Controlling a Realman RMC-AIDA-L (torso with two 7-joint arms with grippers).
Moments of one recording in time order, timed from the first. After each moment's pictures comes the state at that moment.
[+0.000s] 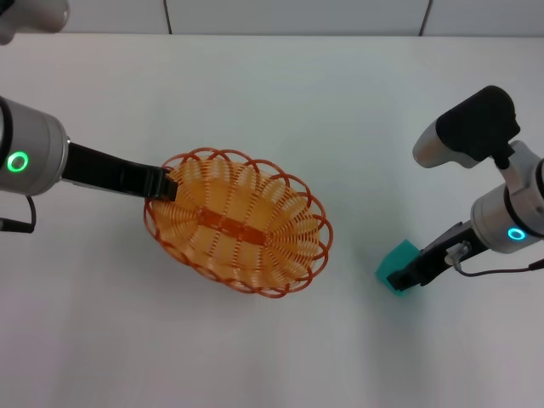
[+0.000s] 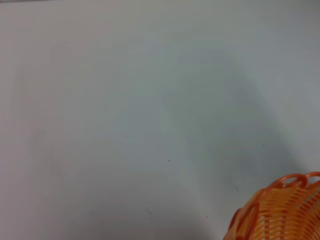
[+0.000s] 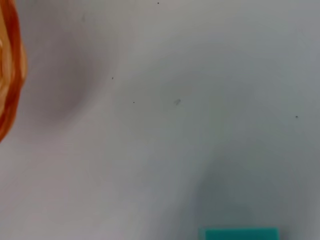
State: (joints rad) left arm -0.31 -2.05 1.47 1.80 -0.68 -1.53 0.07; right arm 0.51 2.07 -1.60 -1.05 0.65 1.26 -0.52
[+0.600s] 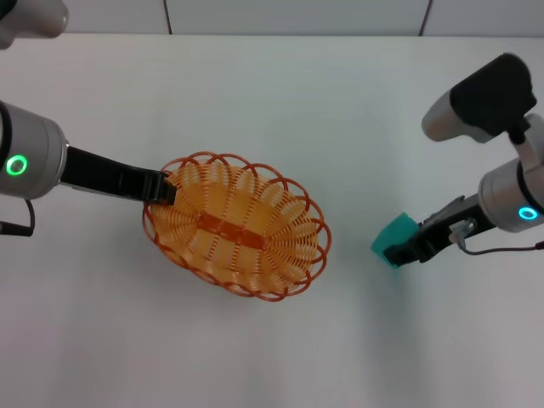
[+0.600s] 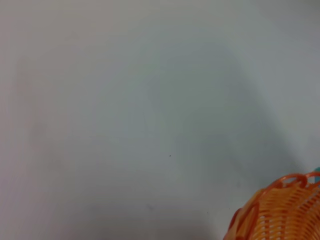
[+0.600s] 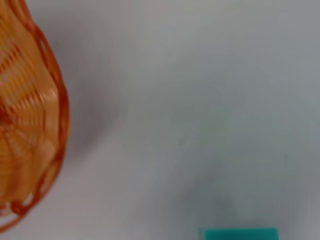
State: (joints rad) left arm -0.30 -2.05 1.46 1.78 -0.68 -1.53 0.08; right arm 0.46 2.06 -1.58 -1.24 0.65 1.32 -0.51
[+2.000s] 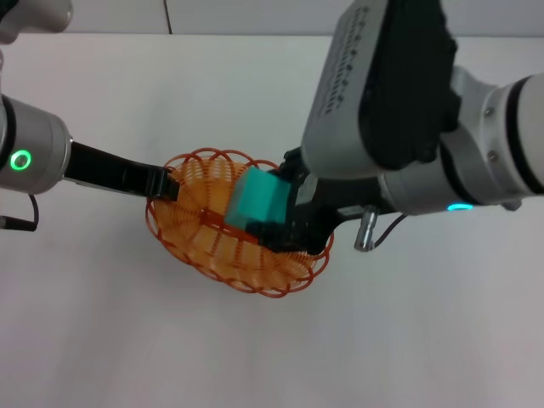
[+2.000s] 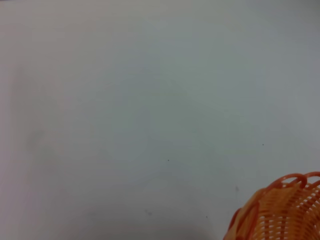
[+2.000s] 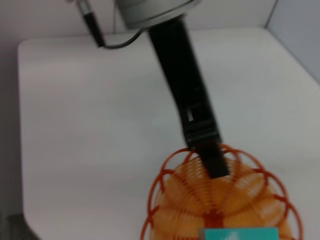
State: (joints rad) left arm -0.32 -2.05 1.46 1.77 -0.68 -1.53 0.08; right arm 0.42 2.06 -1.88 -1.87 0.71 1.36 -0.57
